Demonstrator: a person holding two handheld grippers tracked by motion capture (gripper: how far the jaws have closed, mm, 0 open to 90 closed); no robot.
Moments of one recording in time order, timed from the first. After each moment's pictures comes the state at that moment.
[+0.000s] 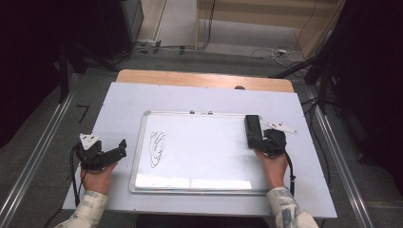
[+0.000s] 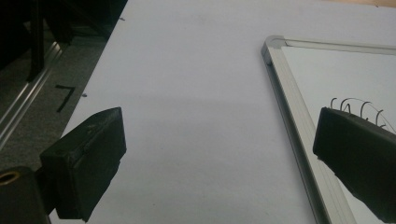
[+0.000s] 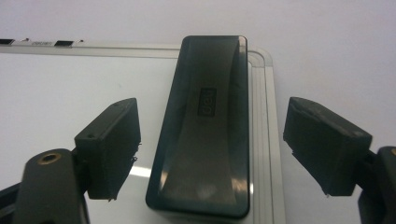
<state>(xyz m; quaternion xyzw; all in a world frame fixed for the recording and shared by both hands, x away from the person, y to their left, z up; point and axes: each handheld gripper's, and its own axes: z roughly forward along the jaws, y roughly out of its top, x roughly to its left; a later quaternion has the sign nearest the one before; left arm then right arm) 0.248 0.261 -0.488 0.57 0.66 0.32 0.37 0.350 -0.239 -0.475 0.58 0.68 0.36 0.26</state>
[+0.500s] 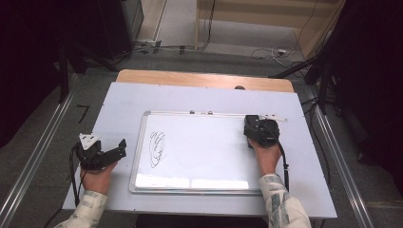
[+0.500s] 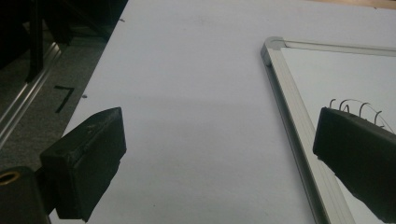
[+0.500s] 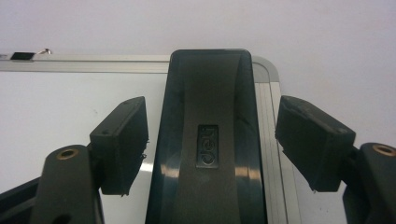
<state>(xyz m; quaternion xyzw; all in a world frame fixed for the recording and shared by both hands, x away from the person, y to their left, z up) 0.248 0.262 -0.487 0.57 0.66 0.32 0.37 0.385 -0.224 -0.479 0.61 0.68 0.32 0.26</state>
